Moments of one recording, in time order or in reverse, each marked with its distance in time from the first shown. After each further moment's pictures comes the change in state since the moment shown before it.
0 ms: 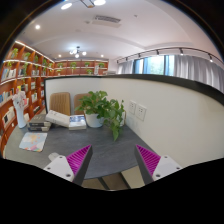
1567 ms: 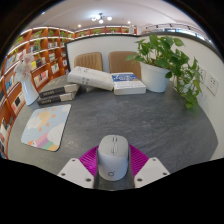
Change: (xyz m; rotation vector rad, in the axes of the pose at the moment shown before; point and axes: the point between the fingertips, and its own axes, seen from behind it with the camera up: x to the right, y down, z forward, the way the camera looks) arm -0.282 0.145 0.200 -0.374 -0.304 -0.041
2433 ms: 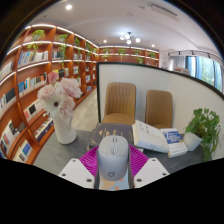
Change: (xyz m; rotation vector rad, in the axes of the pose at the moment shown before) arm -0.281 -0.225 -0.026 0.225 -0.121 -0.162
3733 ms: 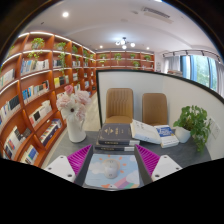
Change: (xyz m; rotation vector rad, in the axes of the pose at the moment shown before) arm -0.018 -0.003 -0.129 0.039 0.007 0.057
